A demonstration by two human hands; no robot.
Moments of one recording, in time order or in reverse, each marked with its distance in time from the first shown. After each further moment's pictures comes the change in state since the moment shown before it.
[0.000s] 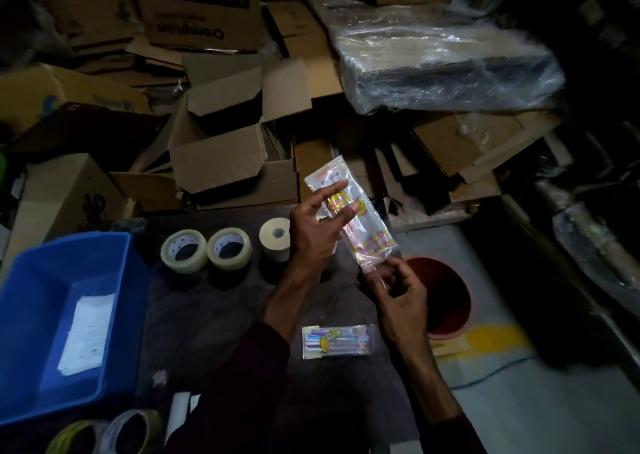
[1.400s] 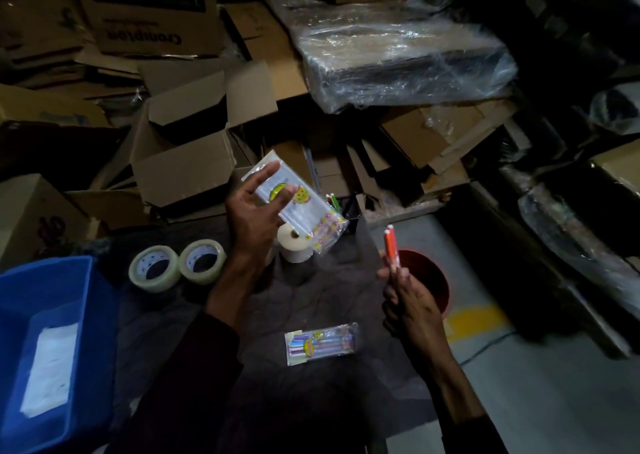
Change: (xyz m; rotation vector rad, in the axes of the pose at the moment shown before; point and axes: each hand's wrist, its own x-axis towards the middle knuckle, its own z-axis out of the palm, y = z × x) left_hand 0.037 0.010 -0.025 0.002 0.081 0.003; right_hand 0.010 -0.005 -0.067 0.095 -0.135 0.272
